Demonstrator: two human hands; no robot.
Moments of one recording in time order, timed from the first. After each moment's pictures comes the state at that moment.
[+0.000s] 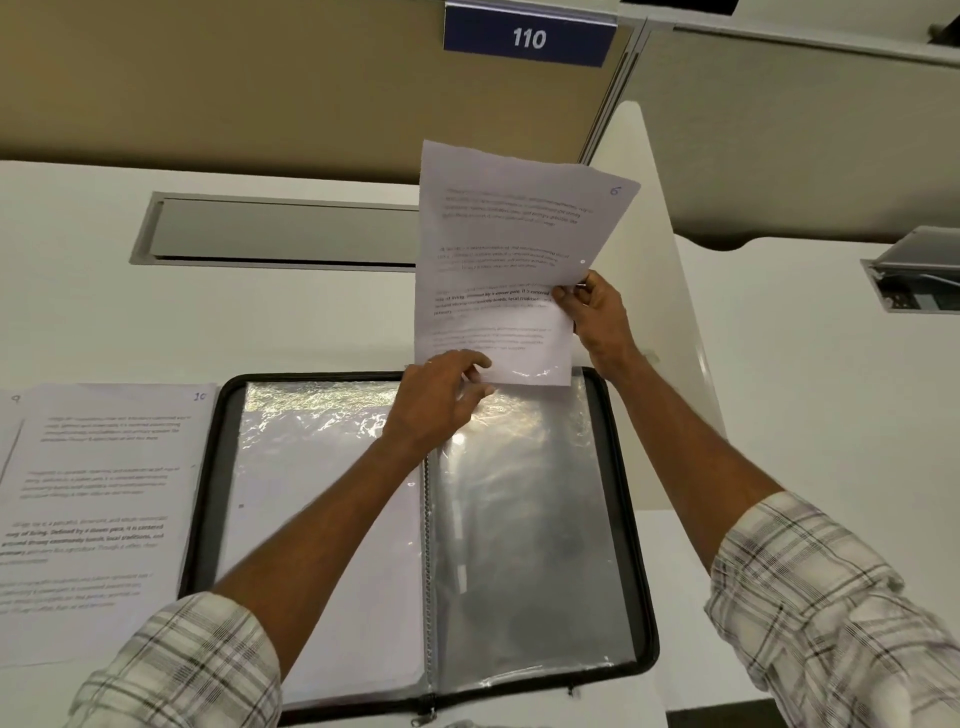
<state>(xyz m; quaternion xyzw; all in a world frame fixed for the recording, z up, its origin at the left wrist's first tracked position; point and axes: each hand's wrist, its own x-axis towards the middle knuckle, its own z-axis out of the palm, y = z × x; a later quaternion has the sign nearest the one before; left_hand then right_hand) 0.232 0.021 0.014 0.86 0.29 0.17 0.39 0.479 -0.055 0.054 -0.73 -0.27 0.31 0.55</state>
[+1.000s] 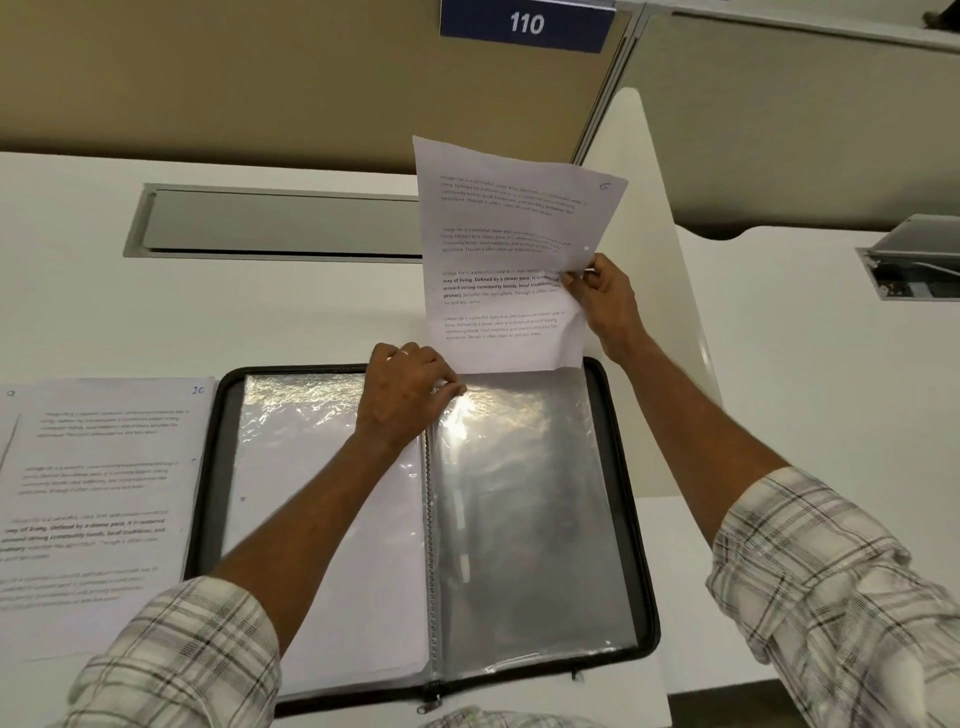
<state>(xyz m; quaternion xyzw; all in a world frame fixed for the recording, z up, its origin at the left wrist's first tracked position) 0.204 0.037 0.012 0.94 0.27 0.17 0.13 0.492 -0.056 0.058 -0.76 -0.28 0.27 0.52</state>
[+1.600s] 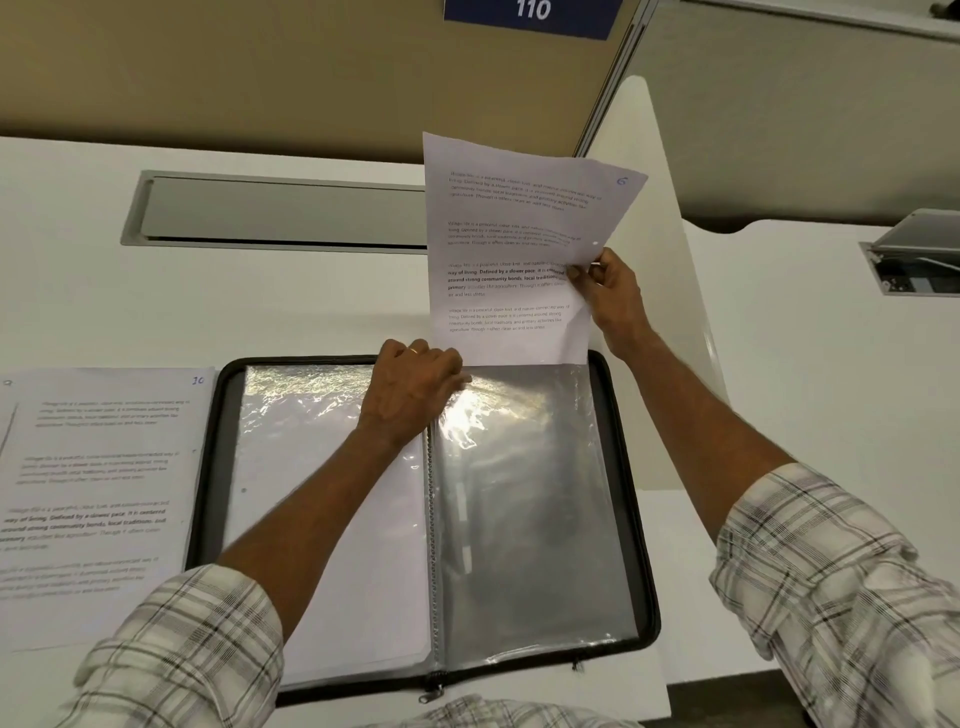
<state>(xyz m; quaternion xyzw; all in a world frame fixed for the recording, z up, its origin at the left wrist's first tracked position) 0.204 0.035 0.000 0.95 0.23 0.19 0.10 0.493 -0.060 0.053 -0.75 -0.28 0.27 0.53</state>
